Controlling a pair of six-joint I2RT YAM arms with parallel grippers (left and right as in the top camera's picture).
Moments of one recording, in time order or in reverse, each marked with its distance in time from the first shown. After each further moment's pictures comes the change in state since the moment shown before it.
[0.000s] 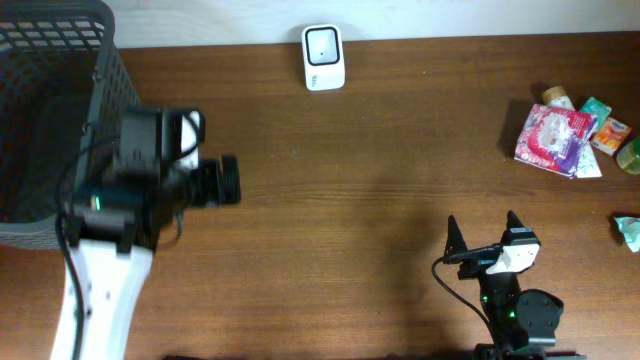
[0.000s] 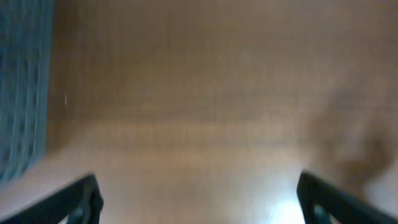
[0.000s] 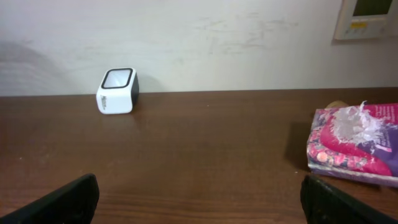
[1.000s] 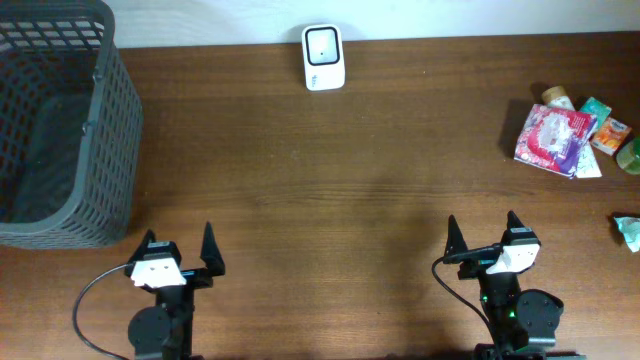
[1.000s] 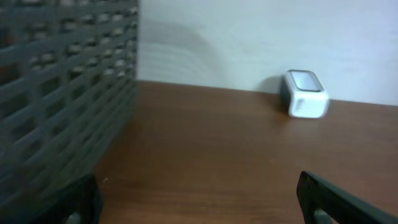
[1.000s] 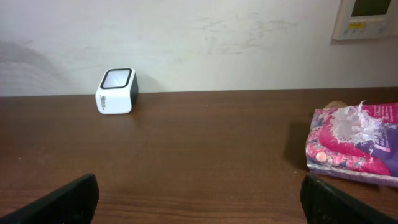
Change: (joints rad) left arm 0.238 -1.243 -1.374 1.050 -0.007 0.070; right arm 0.000 0.000 0.000 0.000 0.004 0.000
